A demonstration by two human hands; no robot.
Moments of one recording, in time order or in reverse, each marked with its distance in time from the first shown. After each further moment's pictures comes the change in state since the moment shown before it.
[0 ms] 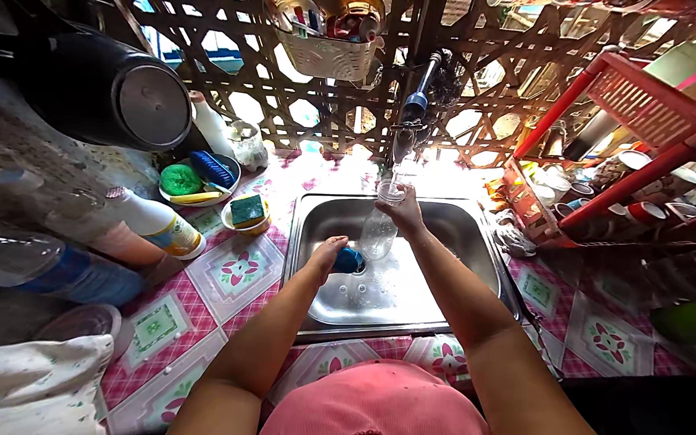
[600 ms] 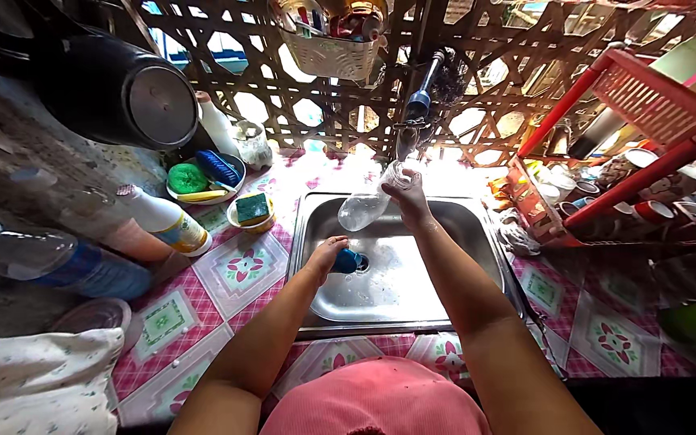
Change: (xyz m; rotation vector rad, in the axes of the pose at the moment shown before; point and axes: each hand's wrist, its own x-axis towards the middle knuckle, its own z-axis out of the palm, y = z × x) left_hand -0.009 -0.002 -0.009 0.065 0.010 0.033; right_hand 0.015 -0.018 0.007 0.490 -0.011 -0.041
